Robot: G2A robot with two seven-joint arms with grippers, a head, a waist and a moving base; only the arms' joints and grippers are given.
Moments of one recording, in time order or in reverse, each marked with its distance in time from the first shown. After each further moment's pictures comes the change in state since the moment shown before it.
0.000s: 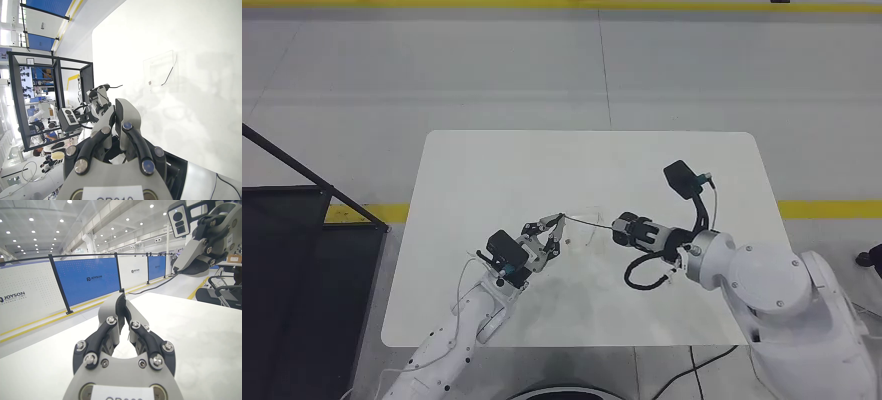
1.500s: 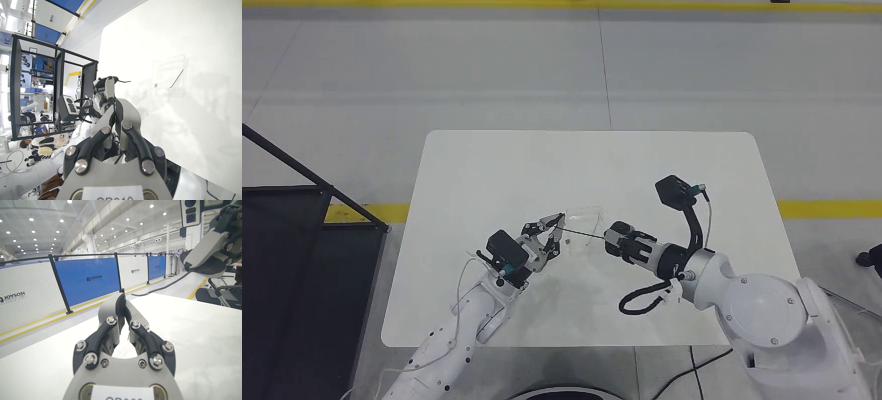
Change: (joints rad) left arm 0.000 0.000 0.000 0.000 0.000 0.000 0.000; right arm -0.119 -0.008 0.006 -0.079 -0.082 -0.147 -0.053
